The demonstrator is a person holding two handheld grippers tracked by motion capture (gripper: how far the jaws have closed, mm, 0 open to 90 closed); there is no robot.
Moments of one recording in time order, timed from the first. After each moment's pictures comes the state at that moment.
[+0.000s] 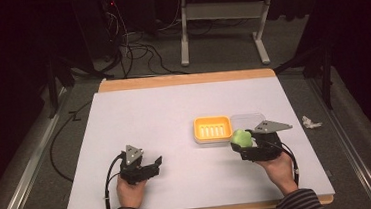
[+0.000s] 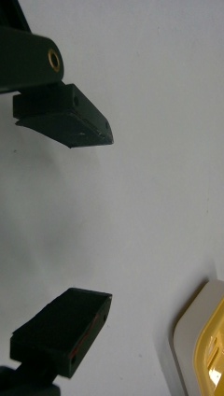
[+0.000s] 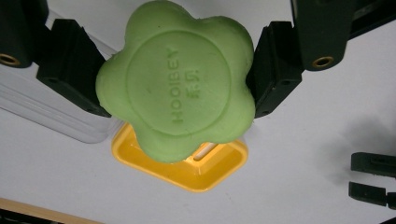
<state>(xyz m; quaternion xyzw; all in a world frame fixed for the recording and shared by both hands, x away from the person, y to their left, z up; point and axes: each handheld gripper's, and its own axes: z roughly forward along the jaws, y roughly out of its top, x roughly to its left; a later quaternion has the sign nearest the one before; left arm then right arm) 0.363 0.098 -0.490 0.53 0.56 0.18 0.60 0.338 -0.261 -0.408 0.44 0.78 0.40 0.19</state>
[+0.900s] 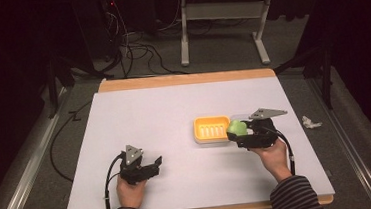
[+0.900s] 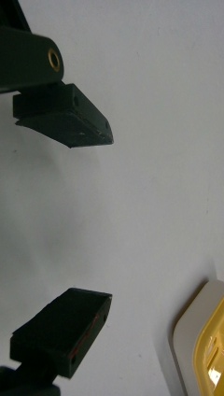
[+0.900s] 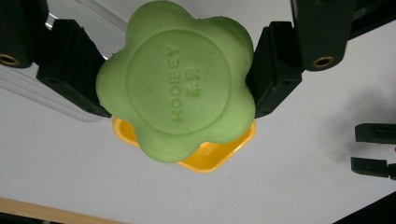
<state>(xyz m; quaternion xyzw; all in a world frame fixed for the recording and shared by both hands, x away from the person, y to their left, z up) 0.363 0.098 -0.490 0.53 0.56 0.18 0.60 0.372 -0.260 -0.402 0.45 0.78 0.41 0.16</state>
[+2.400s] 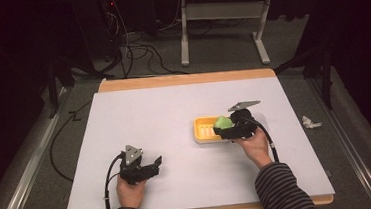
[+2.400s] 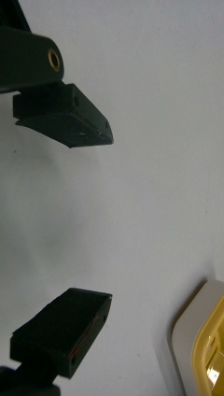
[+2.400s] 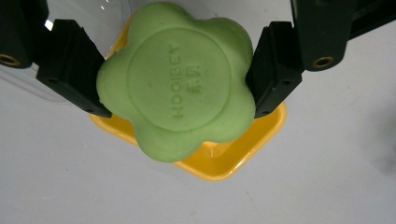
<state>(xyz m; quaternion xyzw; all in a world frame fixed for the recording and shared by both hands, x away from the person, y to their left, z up) 0.363 0.099 -0.489 0.53 0.56 0.18 0.60 0.423 -0.224 -0.422 0.46 0.80 0.36 0.15</state>
